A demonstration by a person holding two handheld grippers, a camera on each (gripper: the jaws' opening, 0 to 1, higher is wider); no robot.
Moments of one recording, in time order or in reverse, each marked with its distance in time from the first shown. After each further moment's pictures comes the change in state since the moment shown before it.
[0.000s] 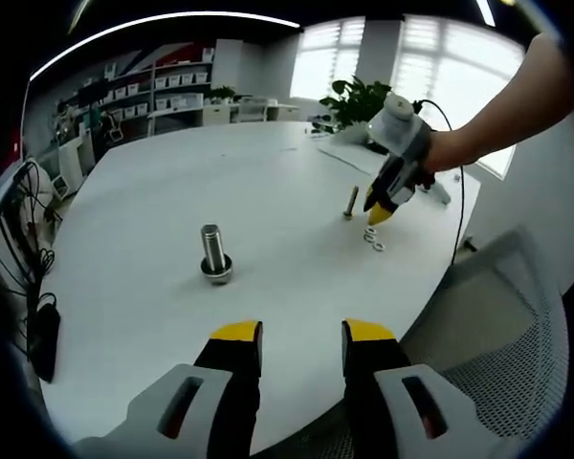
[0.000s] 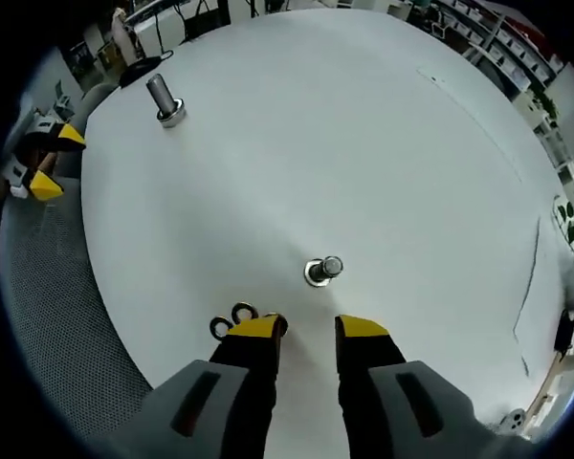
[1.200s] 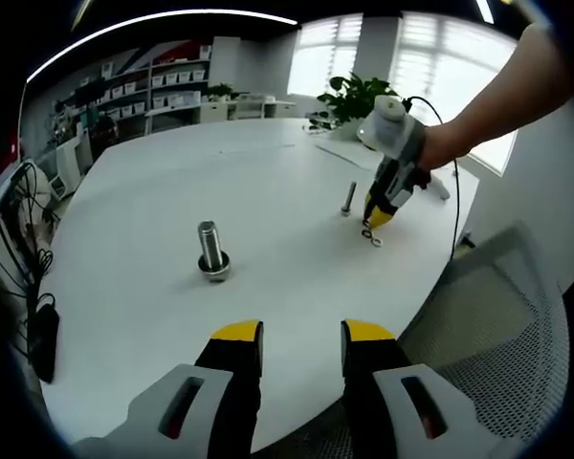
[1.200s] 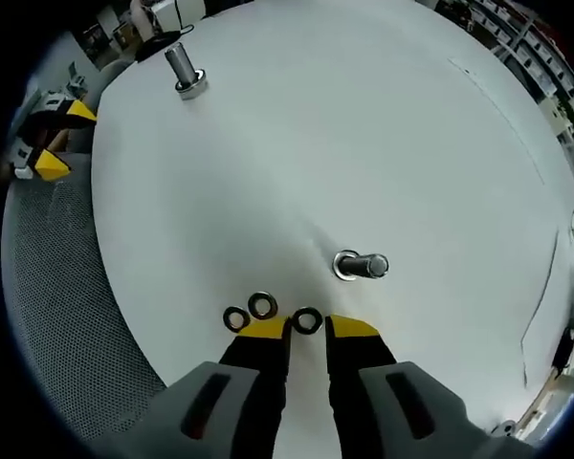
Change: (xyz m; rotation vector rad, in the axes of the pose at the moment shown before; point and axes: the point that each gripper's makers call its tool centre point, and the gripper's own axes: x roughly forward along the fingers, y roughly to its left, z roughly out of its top) left arm 0.001 -0.002 -0.002 0.006 0.015 -0.007; right arm 0.008 0.008 -0.005 -0.055 0.112 0.051
